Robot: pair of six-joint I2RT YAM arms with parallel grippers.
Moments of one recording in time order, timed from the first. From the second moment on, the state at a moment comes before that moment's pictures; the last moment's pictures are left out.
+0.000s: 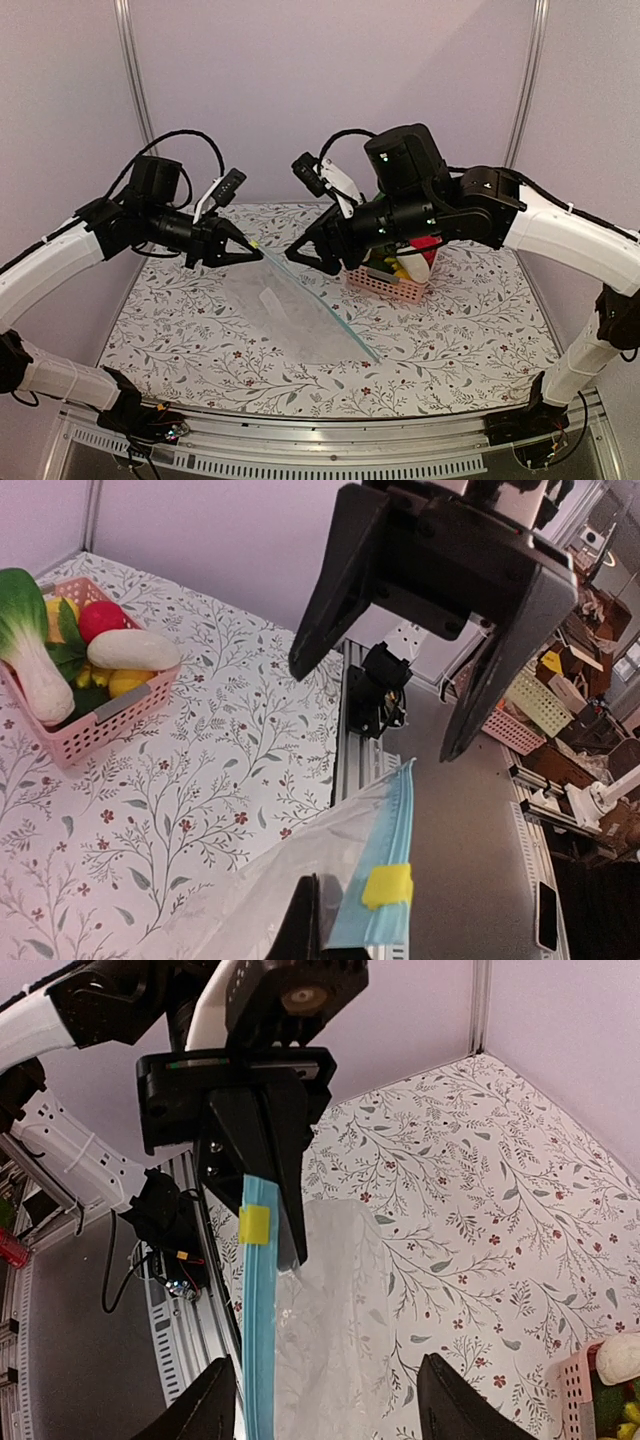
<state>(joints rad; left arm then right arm) -0.55 1.20 1.12 -0.50 1.00 0.05 1.13 1.60 1.68 -0.58 -0.15 0.14</state>
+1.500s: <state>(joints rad) -0.57 1.26 1.12 -0.56 0.96 0.06 1.22 1.82 1.88 -0.58 0.04 0.09</state>
